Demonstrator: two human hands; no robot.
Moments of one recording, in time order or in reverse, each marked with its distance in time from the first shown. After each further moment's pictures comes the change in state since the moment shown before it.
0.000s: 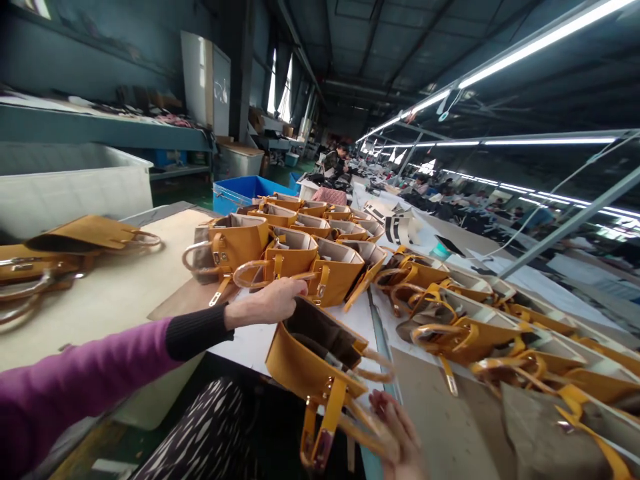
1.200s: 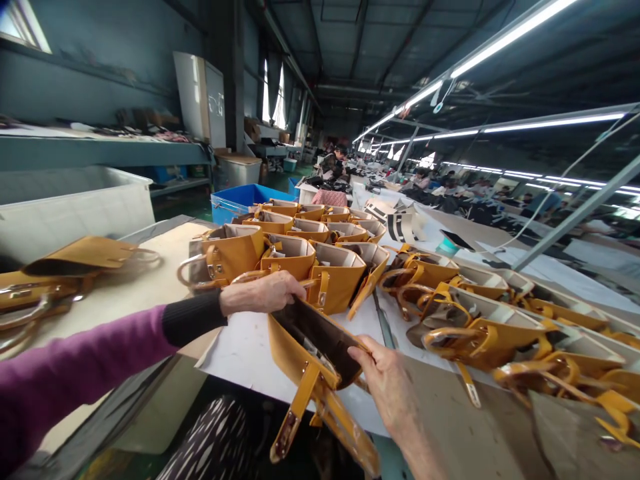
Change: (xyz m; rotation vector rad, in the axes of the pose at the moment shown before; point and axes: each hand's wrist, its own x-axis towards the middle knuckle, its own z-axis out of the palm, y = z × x) left_hand 0.043 -0.029 -0.020 0.040 -0.097 0.309; right_hand 0.051 -0.122 0.069 -0.661 -0.466 -0.299
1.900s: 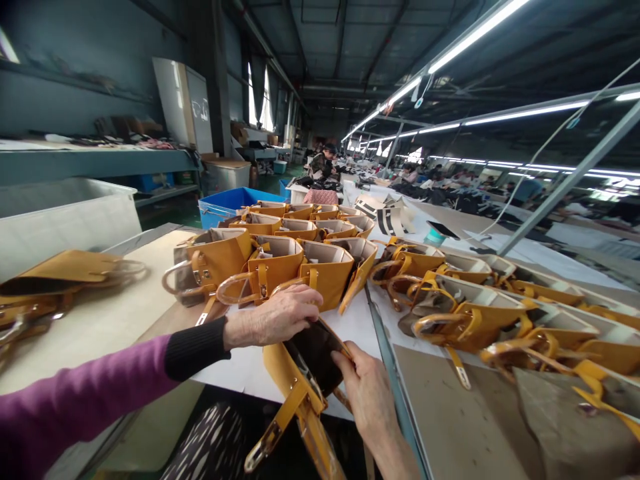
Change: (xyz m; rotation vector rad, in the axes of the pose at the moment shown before) left_hand 0.006 0.050 0.031 0.211 0.090 0.238; right_hand -0.014 0.007 0.027 0.005 0.082 0.094
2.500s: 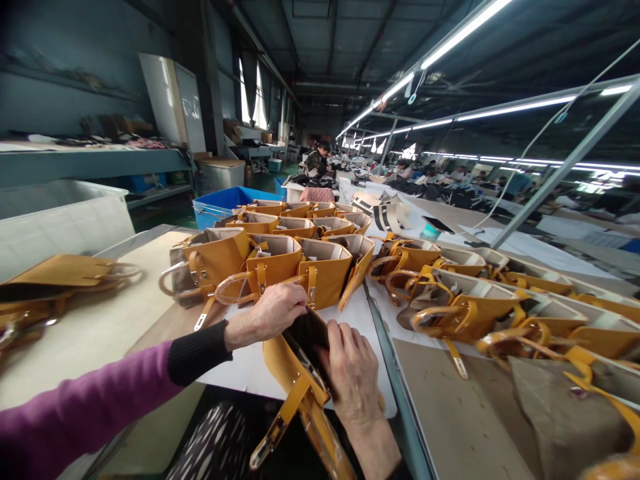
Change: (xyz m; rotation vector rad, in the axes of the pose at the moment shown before) left_hand -0.003 -0.010 0.015 -0.007 0.039 -0.361; right_hand 0.009 -0.002 0.025 -0.625 0.399 -0.517
